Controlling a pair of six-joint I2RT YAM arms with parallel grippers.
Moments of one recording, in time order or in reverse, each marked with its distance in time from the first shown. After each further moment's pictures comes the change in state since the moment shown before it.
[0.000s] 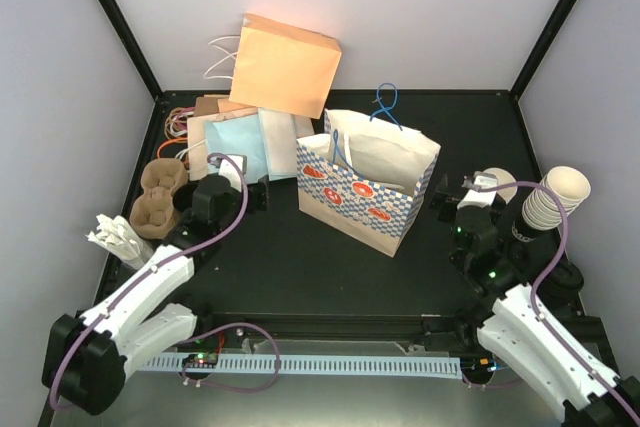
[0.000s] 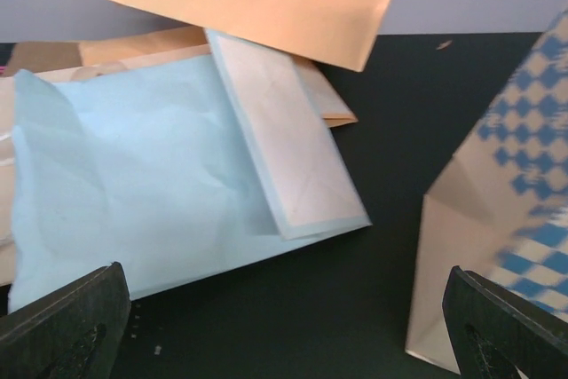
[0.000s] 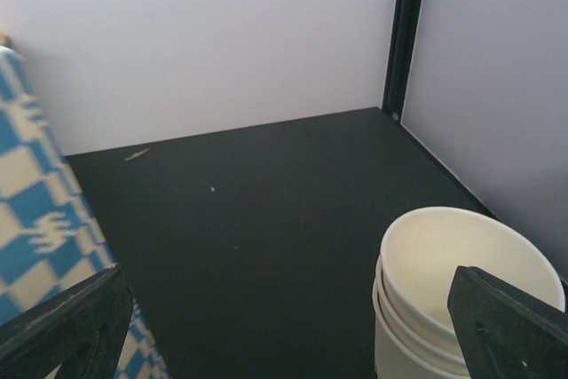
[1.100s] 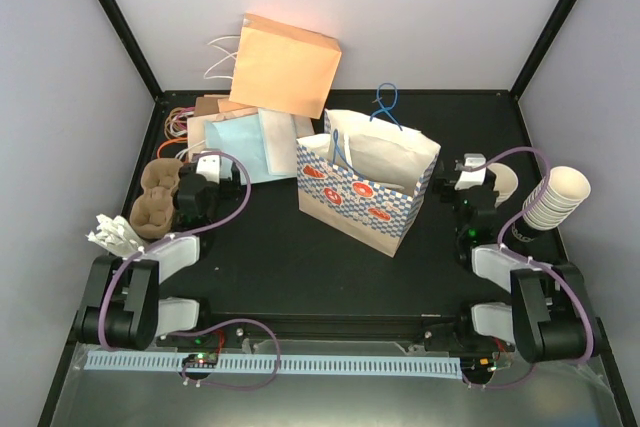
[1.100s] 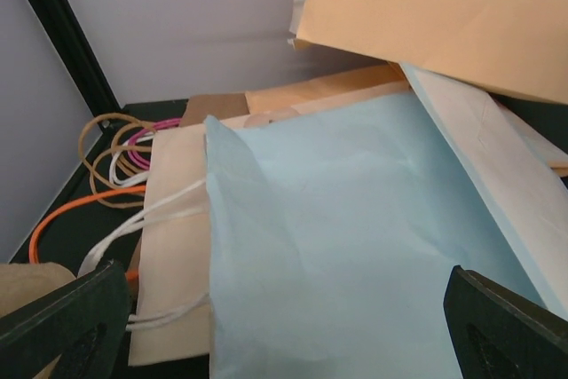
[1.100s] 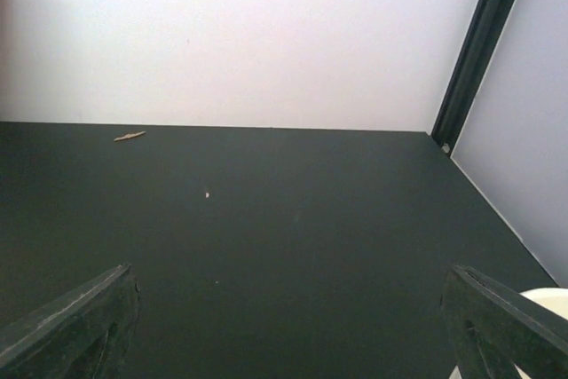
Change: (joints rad) left arm 0.323 0.367 -0.163 0.682 0.011 0.254; right arm -0.436 0.673 -0.117 0.863 -0.547 -0.241
